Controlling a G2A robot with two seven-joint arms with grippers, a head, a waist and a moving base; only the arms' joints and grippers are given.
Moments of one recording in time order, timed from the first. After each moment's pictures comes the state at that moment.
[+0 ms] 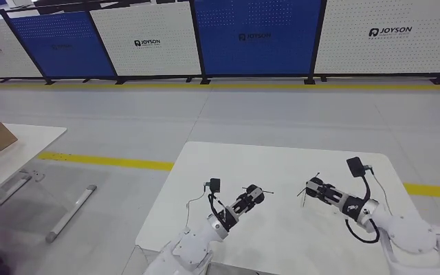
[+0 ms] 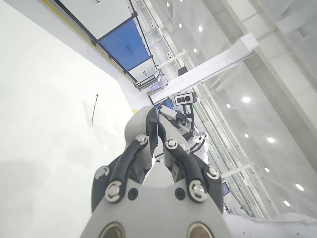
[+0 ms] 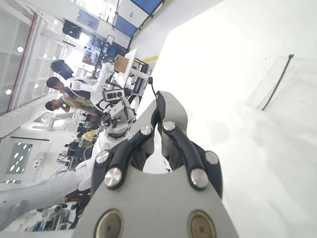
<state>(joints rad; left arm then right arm) 1.51 -1.26 -1.11 -1.66 0.00 -0.34 -0.17 -1.31 -1.22 1.46 -1.72 -0.18 0.01 0.92</state>
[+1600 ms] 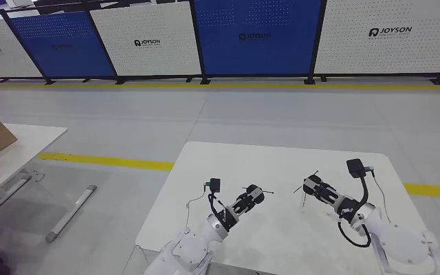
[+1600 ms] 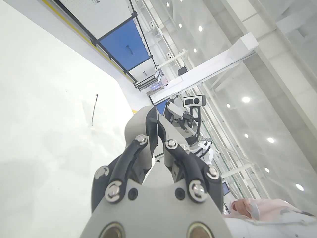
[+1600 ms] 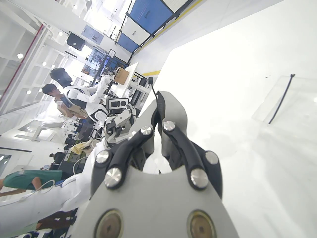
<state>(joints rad) 1.51 -1.26 -1.11 -1.66 0.00 -0.34 -0.17 -1.35 -1.22 1.43 -1.79 -0.24 0.02 0.82</state>
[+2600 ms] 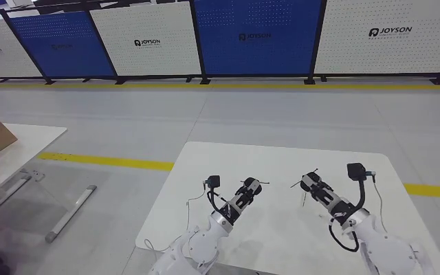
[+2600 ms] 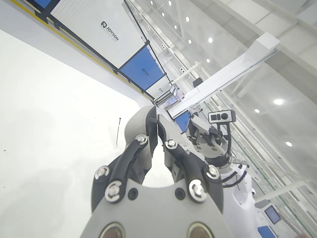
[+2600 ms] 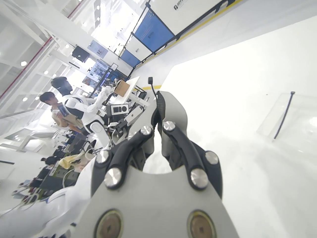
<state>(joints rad) 1.44 -1.28 -1.05 -1.59 0.21 -0.29 0.07 -1.43 -1.23 1.36 -1.86 -0.33 -0.03 0.54</state>
